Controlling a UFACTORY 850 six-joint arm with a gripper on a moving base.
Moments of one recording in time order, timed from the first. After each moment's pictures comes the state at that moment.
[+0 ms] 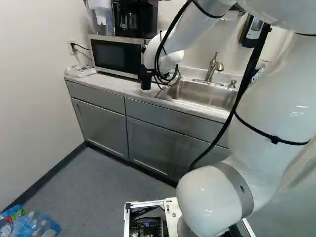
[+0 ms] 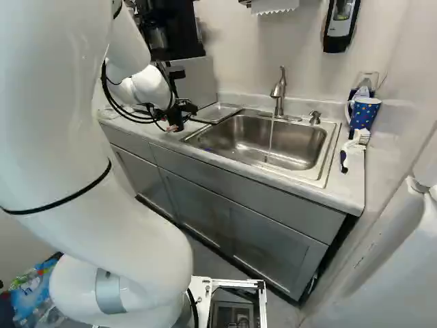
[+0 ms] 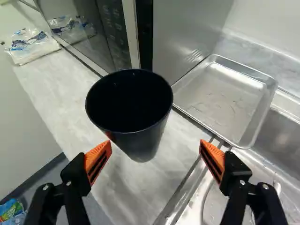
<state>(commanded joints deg) 10.6 -1.5 -51.1 -2.8 5.9 0.0</state>
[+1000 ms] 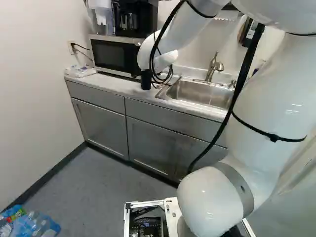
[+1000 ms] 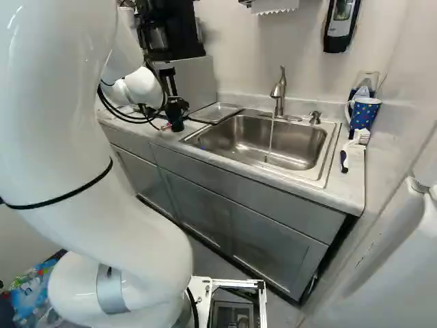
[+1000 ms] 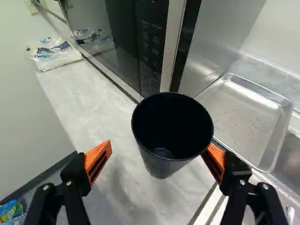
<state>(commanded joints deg) 14.1 -2.8 -52.4 -3.7 9.1 0.0</state>
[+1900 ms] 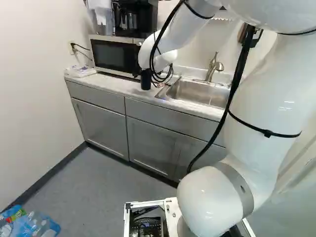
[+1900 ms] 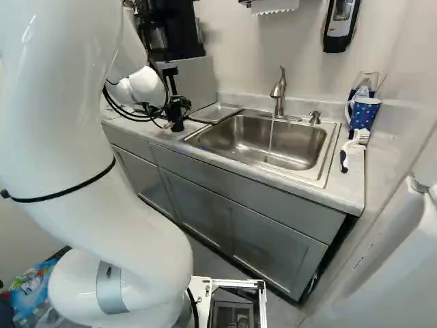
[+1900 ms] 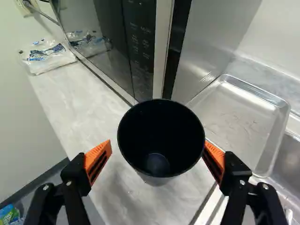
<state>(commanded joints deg) 13.1 -4.9 -54.6 -3.7 9.1 0.0</state>
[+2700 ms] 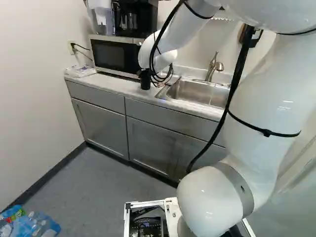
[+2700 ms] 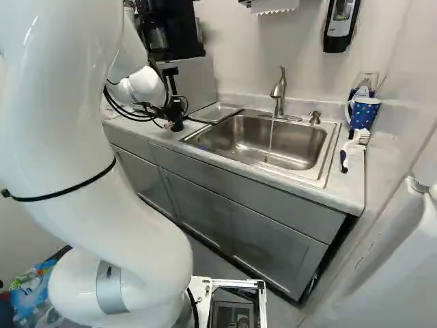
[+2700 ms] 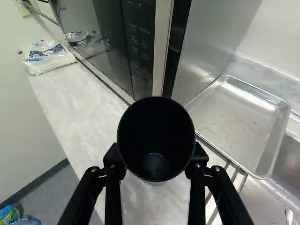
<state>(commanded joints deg) 13.1 -5.0 -54.8 -3.7 9.1 0.0</state>
